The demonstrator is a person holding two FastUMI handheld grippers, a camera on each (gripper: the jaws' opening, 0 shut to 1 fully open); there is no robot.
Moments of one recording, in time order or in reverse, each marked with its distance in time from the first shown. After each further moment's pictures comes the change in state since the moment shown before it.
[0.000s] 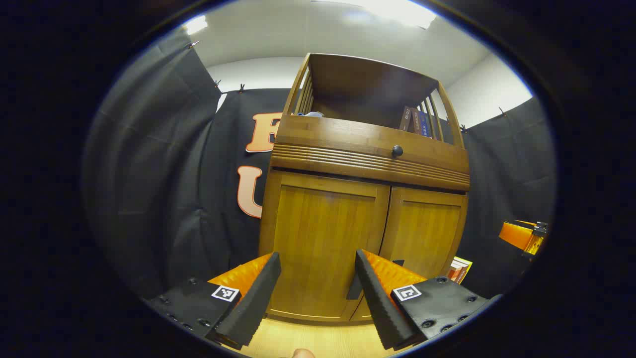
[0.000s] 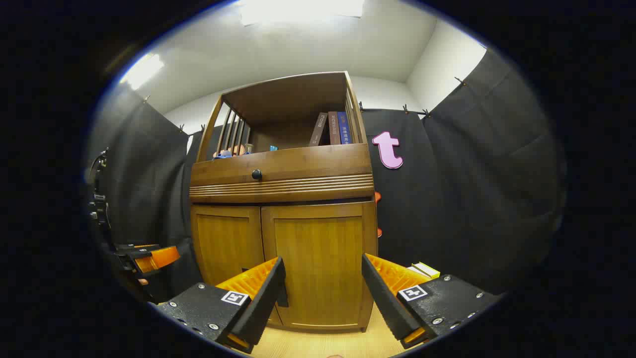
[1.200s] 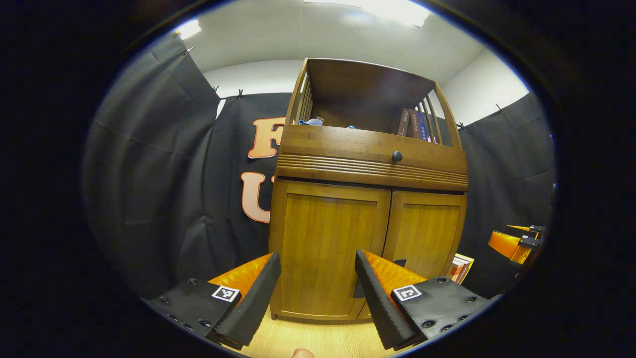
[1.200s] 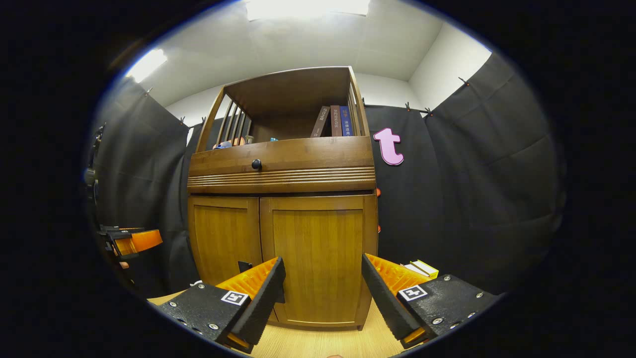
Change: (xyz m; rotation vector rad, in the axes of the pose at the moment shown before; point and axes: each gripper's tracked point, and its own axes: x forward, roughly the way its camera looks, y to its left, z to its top) left arm -0.020 0.014 0.014 0.021 -0.006 0.017; right arm 0.009 0.008 -0.013 -0.031 0.032 -0.002
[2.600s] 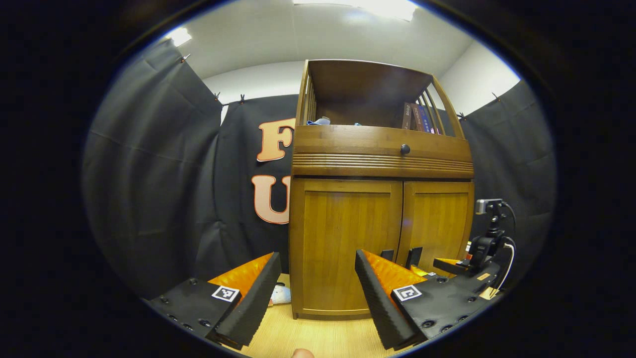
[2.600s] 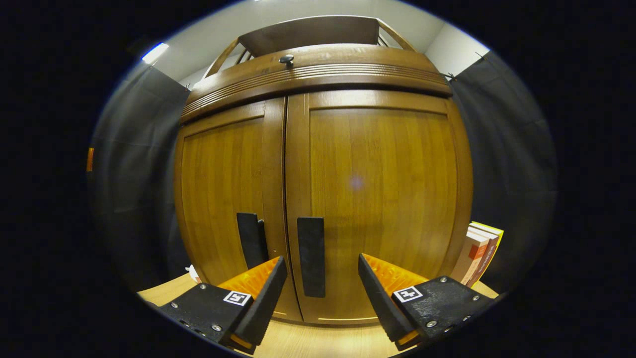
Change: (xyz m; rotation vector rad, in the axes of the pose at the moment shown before) left arm -0.018 0.031 -0.004 0.073 0.015 0.038; right arm 0.148 0.102 -0.195 0.035 0.199 0.069
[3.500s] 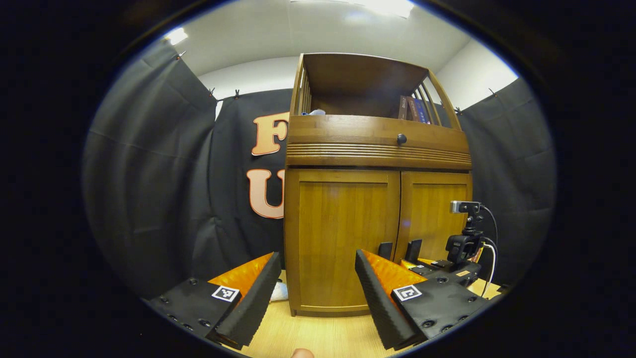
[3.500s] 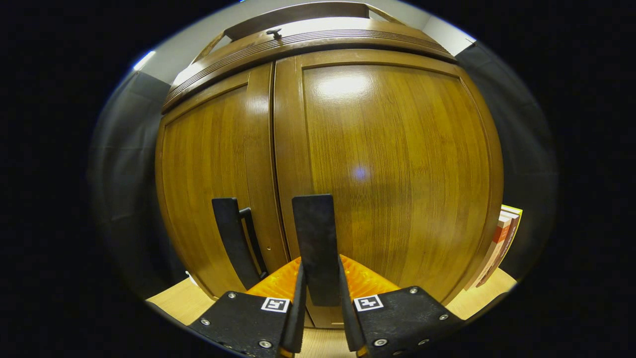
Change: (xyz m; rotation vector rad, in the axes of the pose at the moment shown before) left arm 0.005 -0.010 -0.012 0.004 0.037 -0.029; right arm 0.044 0.007 -0.023 0.051 0.046 0.007
